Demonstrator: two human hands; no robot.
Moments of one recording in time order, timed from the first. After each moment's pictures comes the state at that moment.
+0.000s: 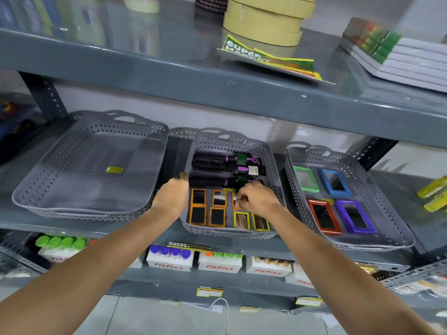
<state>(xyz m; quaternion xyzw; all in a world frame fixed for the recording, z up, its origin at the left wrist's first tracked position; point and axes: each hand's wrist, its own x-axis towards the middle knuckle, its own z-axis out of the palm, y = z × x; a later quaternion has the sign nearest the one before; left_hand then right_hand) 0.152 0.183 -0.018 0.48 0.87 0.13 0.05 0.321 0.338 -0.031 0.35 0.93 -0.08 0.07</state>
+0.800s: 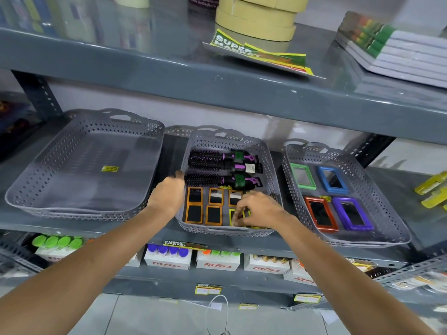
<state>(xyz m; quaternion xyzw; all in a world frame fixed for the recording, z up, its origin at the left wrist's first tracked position) 0.152 0.185 -0.020 0.48 0.87 0.13 0.05 0.351 0.320 -0.022 0.26 0.95 -0.13 0.10</state>
